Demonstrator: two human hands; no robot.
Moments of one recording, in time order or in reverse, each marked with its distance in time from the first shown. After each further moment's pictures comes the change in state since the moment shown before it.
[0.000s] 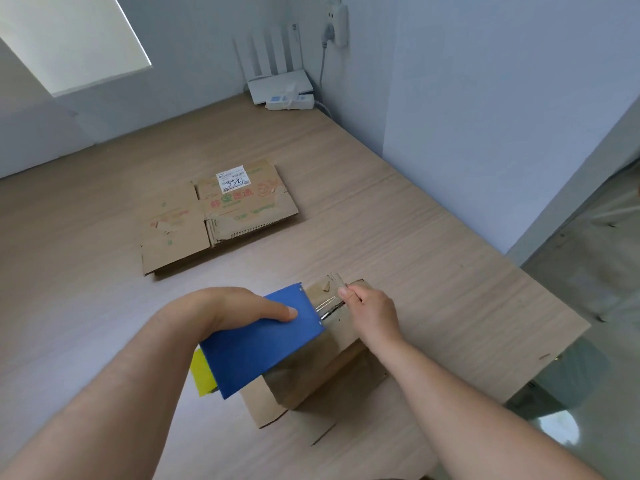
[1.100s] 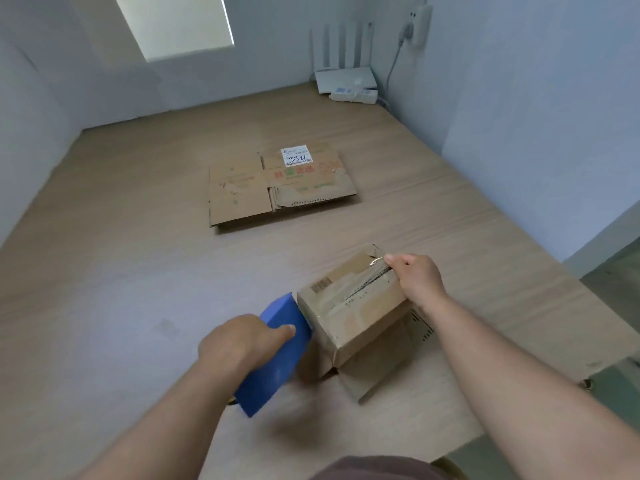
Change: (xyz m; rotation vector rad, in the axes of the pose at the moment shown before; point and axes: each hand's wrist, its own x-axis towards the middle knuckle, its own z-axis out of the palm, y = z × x) left_hand 0.016 -0.130 0.081 0.076 0.423 -0.059; right_hand 0.009 -0.020 0.008 0.007 -0.009 0.028
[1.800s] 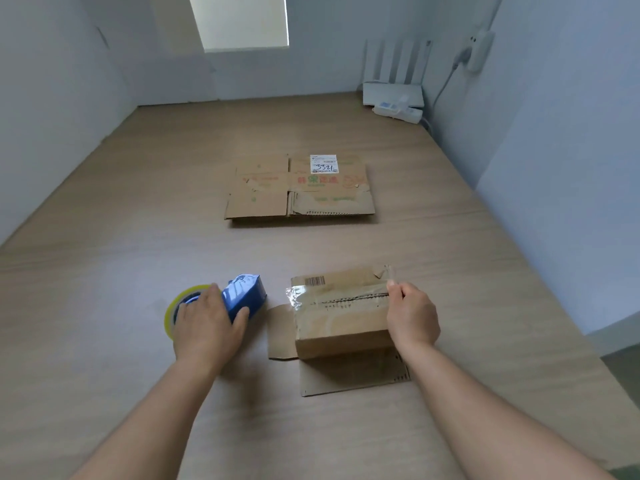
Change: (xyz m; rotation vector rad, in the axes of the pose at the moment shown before) left_hand 0.039 -0.012 0.029 -0.102 0.638 -0.026; right_hand 0.011 0.007 0.011 -0.219 0.135 0.007
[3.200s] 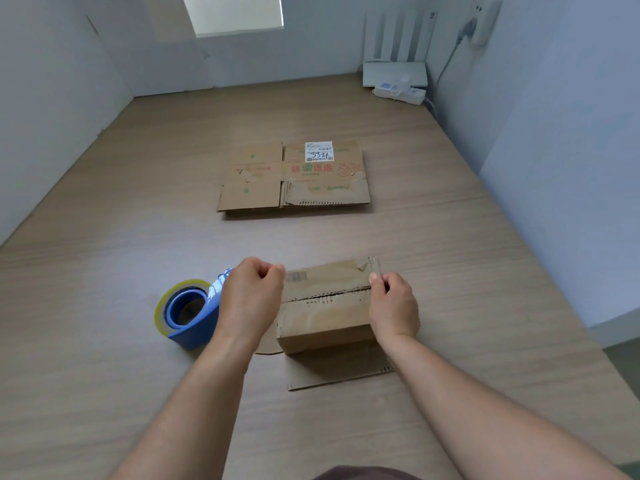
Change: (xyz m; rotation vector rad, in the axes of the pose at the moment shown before) left_hand -0.025 0.112 -0.072 -0.838 -0.140 -0.230; right_hand 0.005 0.001 0.010 0.113 -0.082 0.002
